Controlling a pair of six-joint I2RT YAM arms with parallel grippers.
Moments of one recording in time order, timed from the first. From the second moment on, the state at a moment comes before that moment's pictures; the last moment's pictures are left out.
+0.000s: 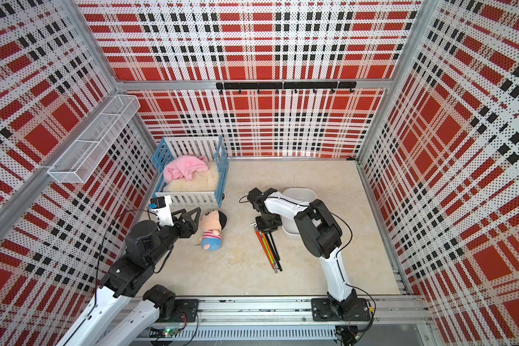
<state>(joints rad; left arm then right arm) -0.42 0.55 0.63 -0.34 -0.10 -0.45 0.70 2.11 1.56 -0.99 0.03 0.46</state>
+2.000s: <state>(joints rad) -0.42 0.55 0.63 -0.34 -0.11 -0.45 0.64 2.11 1.81 -1.15 0.16 0.56</state>
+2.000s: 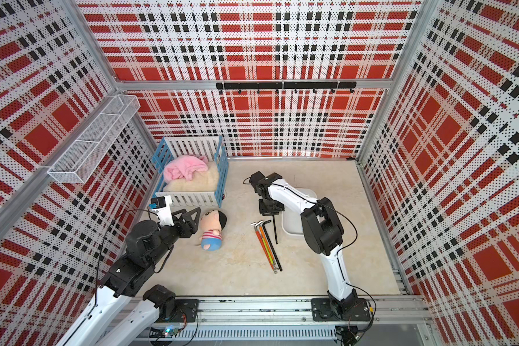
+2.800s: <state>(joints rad) -0.42 0.54 0.61 -0.30 0.02 -0.39 0.27 1.92 1.72 -1.16 0.12 0.40</state>
